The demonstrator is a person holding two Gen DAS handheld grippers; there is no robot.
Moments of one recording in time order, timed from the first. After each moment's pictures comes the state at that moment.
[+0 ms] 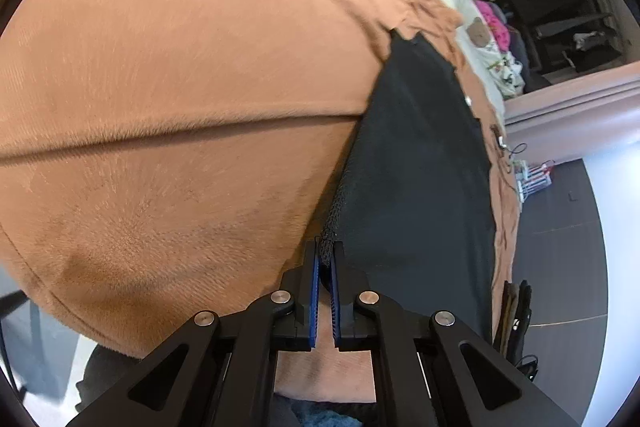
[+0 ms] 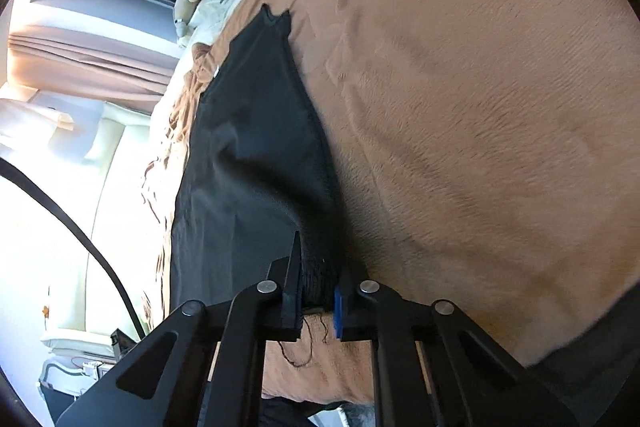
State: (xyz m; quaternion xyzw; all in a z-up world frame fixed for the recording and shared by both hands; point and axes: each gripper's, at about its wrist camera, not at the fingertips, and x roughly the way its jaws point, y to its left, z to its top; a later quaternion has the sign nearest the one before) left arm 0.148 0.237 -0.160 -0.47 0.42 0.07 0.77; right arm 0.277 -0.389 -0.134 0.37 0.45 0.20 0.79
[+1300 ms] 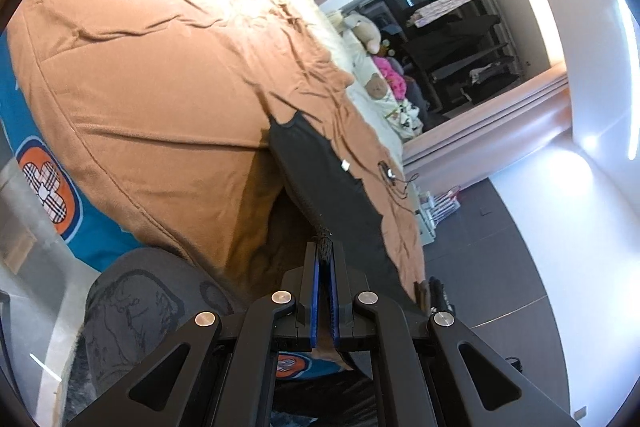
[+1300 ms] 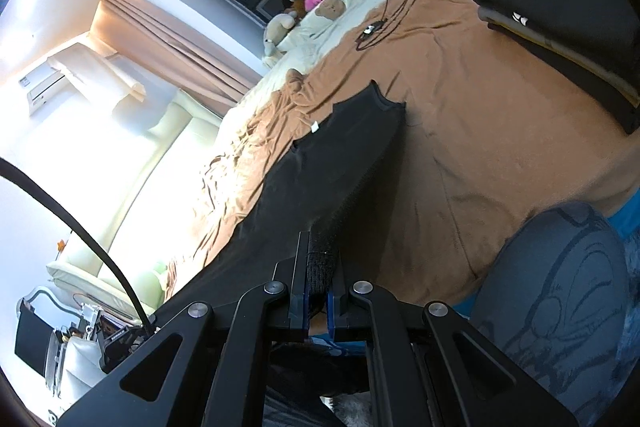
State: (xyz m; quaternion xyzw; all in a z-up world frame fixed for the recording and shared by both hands) left arm 0.019 0.205 -0.058 -0.48 0.25 -0.01 0.84; right arm 0.135 -0.388 -0.055 0.30 0.33 0.27 0.85
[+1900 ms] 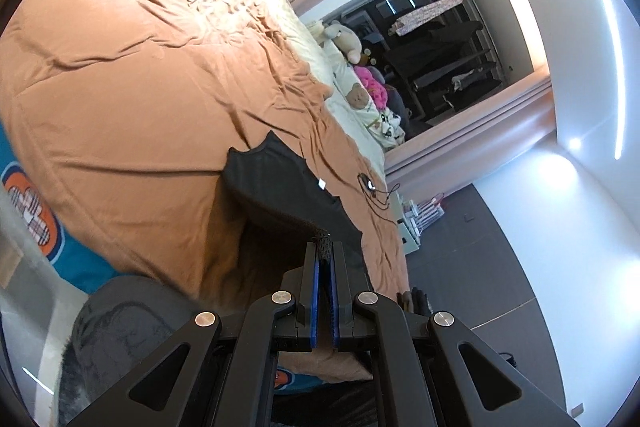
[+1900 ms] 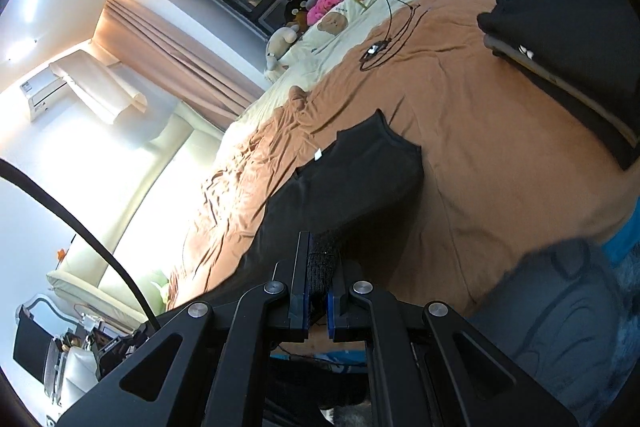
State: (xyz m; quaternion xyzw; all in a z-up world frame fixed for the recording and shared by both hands) left arm 0.042 0.216 -0.036 -0.48 0.23 -0.03 0.85; right arm 0.159 -0.386 -0.044 0.30 0.31 0.26 0.86
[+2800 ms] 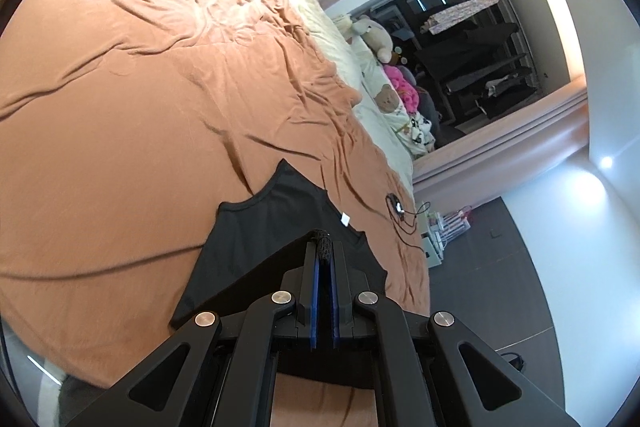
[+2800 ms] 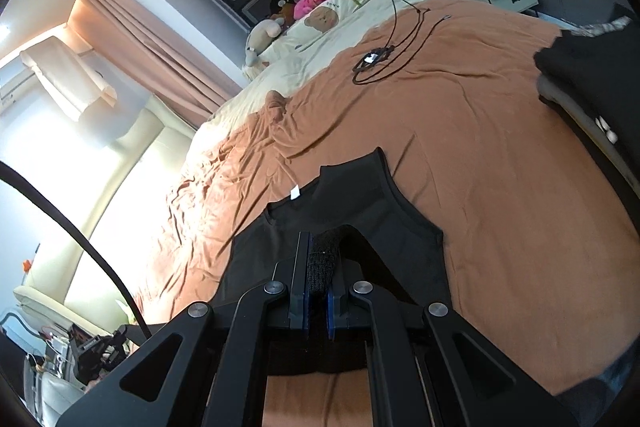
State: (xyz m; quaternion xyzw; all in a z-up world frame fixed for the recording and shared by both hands) left arm 0.180 0.262 -0.040 -0.49 0.26 0.01 0.83; right arm 0.315 -0.312 -0.016 0.26 0.33 0.24 0.88
